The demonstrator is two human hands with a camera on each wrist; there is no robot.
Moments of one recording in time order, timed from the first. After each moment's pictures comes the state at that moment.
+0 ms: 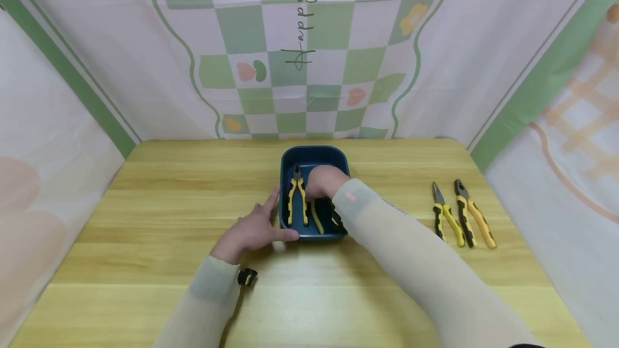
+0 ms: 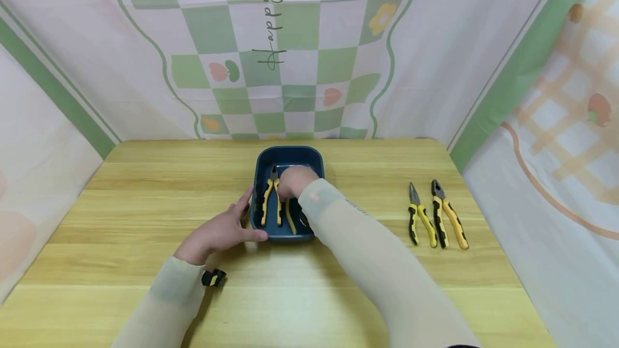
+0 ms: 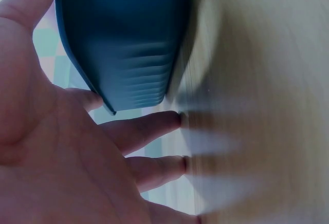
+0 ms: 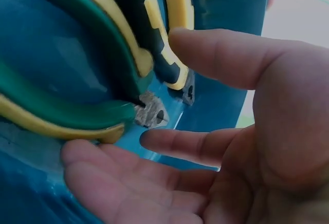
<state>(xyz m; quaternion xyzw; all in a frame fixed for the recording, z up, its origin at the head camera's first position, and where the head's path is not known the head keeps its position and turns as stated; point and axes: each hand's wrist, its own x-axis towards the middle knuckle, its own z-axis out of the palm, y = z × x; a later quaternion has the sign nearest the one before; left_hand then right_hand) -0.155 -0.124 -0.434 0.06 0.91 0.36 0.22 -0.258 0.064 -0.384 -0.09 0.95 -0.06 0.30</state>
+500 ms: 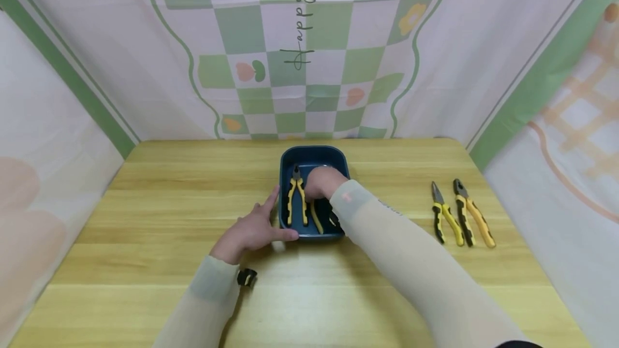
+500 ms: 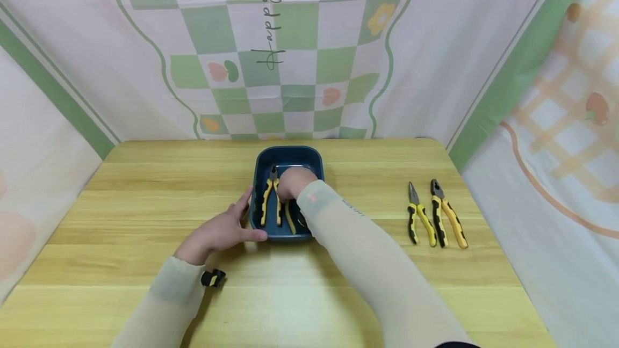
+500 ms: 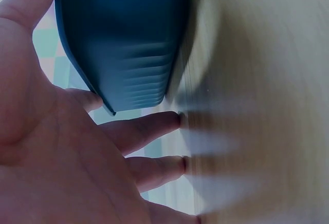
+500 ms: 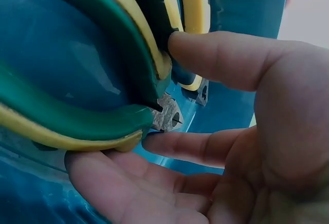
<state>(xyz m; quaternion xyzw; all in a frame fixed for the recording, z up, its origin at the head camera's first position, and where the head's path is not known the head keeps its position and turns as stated) -0.155 -0.123 -0.435 0.05 0.91 0.36 0.22 -0.256 0.064 -0.388 -0.06 0.95 -0.09 0.30</state>
